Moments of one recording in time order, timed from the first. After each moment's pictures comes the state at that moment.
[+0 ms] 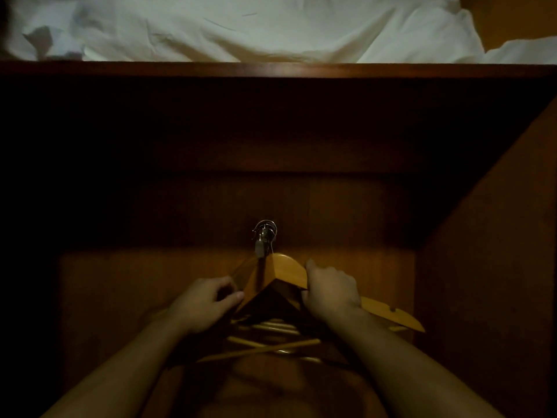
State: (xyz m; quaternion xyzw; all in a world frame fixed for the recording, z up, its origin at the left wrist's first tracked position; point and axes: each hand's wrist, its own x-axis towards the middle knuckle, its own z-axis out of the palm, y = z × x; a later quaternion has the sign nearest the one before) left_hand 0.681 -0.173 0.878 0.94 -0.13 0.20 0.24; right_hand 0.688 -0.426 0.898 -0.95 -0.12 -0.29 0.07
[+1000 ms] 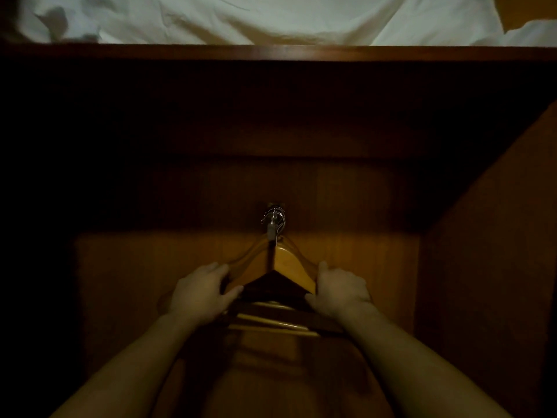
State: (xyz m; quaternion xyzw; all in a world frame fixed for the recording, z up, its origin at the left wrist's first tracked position) left_hand 0.667 -0.163 0.855 0.95 -0.05 0.30 0.06; right_hand 0.672 -0.425 0.880 -0.98 -0.07 -0.19 0.04
